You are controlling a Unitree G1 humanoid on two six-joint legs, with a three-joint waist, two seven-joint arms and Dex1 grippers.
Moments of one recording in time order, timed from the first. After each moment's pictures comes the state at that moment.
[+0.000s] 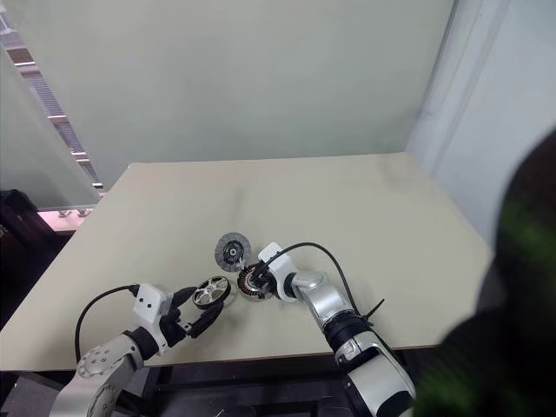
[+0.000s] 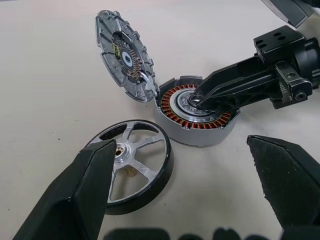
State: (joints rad) left arm 0.22 0.40 0.08 -0.23 -0.33 0.28 -0.60; right arm -0.63 0.03 0.32 0.69 -0.04 0.31 0.59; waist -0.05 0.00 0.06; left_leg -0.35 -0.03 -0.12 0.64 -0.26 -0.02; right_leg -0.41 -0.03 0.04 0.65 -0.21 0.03
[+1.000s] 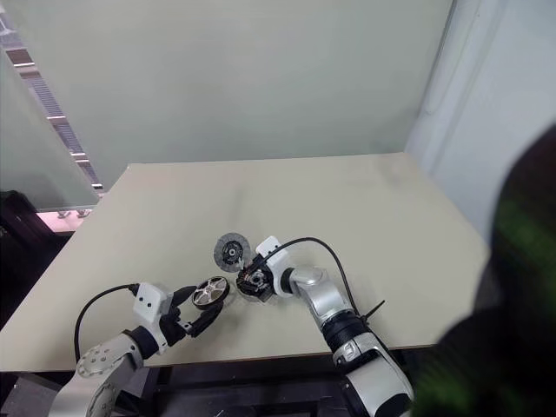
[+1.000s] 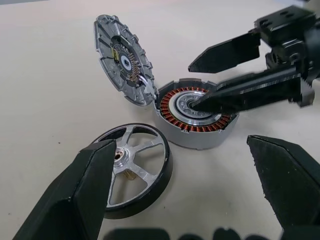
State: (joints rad) left arm 0.22 0.41 0.08 -0.24 -0.33 0.29 -0.59; right arm -0.60 0.04 0.29 0.56 0.00 0.37 0.63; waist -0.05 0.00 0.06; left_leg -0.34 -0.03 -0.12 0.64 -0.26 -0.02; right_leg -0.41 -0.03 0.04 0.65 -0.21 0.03
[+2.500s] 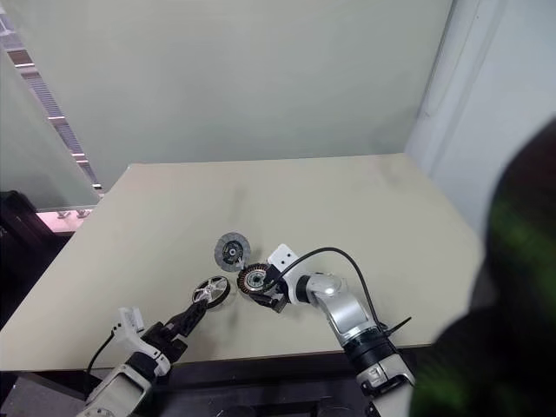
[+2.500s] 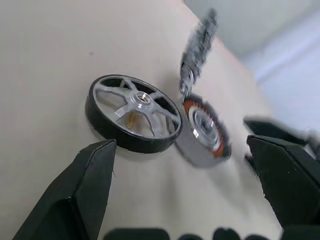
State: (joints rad) left arm 0.31 0.07 0.34 -0.30 -0.93 0.66 -0.26; right arm -0.45 -0.11 0.34 0.27 -0.01 0.41 0.71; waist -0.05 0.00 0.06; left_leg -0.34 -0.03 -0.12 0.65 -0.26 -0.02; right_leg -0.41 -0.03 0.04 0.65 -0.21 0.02
